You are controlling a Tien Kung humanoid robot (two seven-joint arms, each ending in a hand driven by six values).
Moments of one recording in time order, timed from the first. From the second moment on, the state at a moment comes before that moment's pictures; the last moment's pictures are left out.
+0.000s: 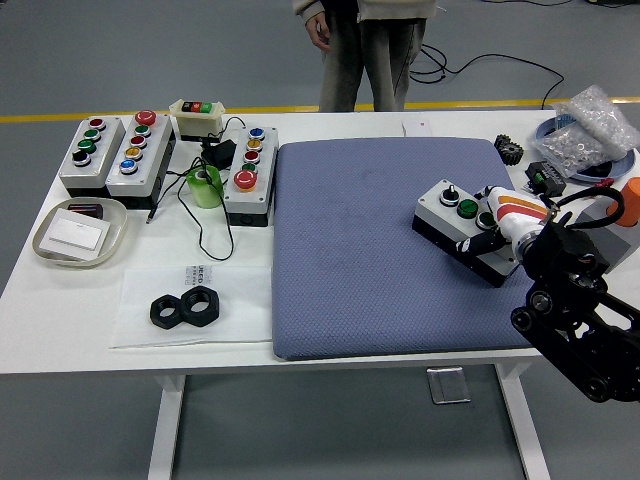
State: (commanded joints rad) left arm -0.11 0.16 -0.26 -0.21 -0.17 0.26 -0.10; right arm 0.64 -0.25 0.81 1.18 -1.92 -0.10 -0.63
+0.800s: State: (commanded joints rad) left arm -0.11 0.16 -0.25 -0.21 -0.19 0.26 -0.10; right arm 0.73 -0.56 0.63 1.30 -1.68 -0.07 -0.02
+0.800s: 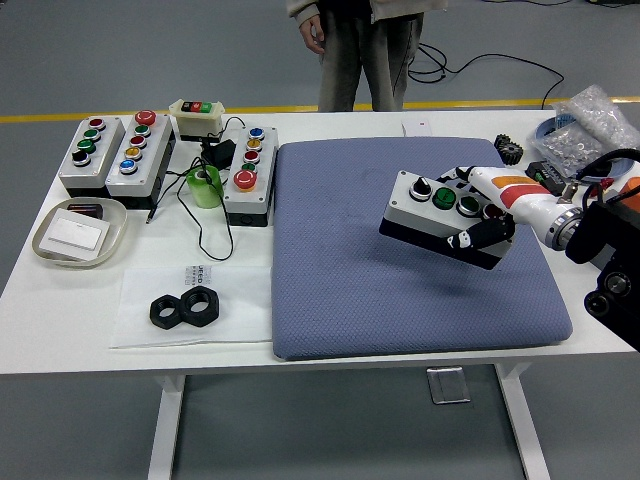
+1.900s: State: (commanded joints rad) left arm -0.12 0.15 -0.25 -0.21 -0.19 0.26 -0.10; right arm 0.79 -0.61 0.44 1.28 -1.79 -0.13 0.20
